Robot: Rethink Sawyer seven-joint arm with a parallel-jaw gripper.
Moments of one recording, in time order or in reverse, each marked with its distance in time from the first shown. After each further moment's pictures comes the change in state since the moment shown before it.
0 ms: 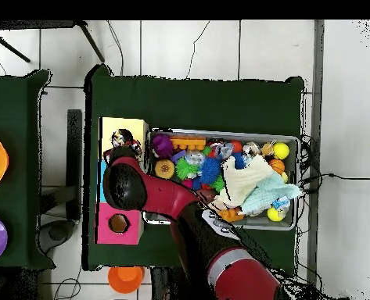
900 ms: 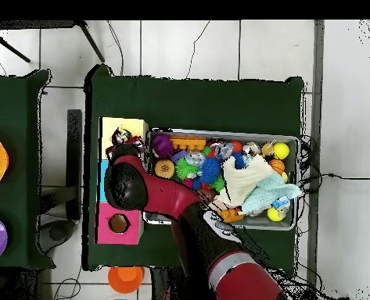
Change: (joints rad) arm 0.002 -0.016 -0.012 0.000 0.000 -0.043 0.000
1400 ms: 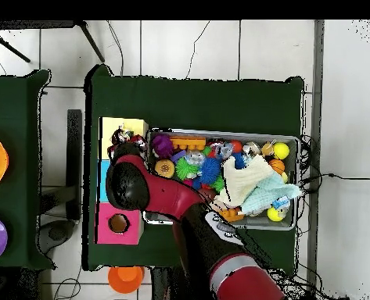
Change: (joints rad) arm 0.000 -0.012 -0.013 0.000 0.000 0.000 0.000
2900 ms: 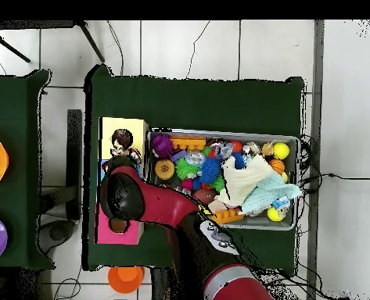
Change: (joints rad) arm 0.023 -0.043 -0.013 0.060 0.000 0.076 -0.043
